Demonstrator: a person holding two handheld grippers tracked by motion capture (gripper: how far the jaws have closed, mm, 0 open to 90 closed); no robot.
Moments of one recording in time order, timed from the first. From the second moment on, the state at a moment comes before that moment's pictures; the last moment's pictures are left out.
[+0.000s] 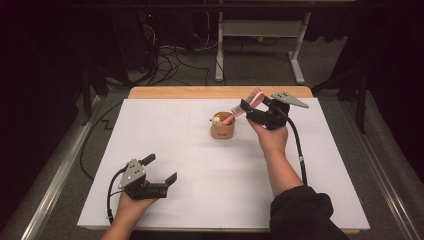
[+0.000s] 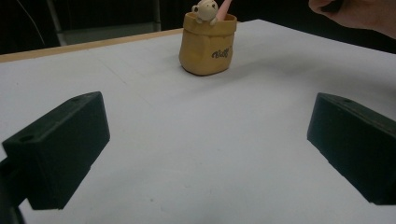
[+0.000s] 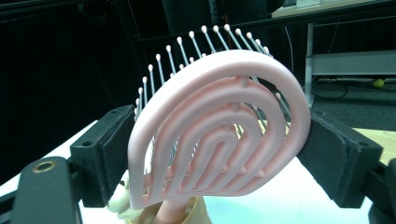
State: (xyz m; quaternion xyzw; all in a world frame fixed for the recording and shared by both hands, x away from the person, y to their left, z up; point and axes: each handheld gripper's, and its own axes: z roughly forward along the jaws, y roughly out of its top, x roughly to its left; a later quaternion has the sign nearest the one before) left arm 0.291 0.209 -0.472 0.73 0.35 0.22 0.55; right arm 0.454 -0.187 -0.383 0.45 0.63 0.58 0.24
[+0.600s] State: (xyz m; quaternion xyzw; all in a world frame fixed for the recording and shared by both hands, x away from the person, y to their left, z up) left arm 0.292 0.209 -0.474 0.73 0.35 0.21 0.55; right arm 0.451 -0.195 -0.391 0.46 0.64 0.57 0.24
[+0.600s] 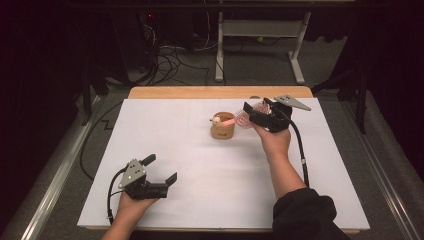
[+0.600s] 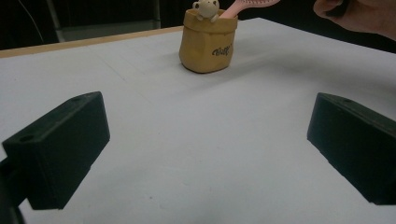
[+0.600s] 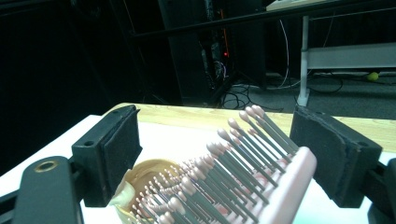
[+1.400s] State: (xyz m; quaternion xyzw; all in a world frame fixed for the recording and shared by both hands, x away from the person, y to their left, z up) left arm 0.293 0.210 -0.474 0.73 0.36 0.21 0.55; right arm 0.442 -0.201 -0.381 0.43 0.67 0.55 0.26
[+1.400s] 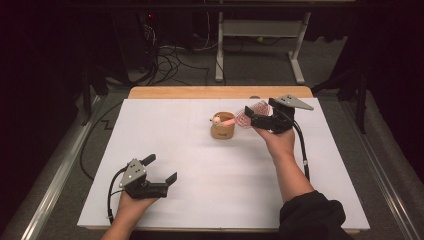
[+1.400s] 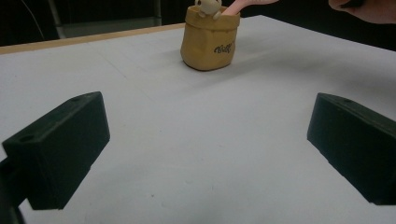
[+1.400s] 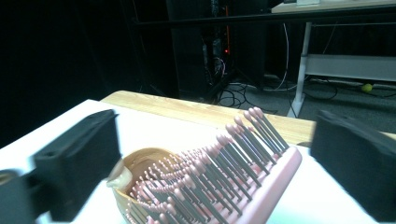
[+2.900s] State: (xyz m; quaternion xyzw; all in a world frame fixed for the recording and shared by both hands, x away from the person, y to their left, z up) left arm 0.296 0.214 -0.473 0.73 0.36 0.22 0.54; right arm 0.344 -0.239 -0.449 0.39 0.73 0.49 0.27
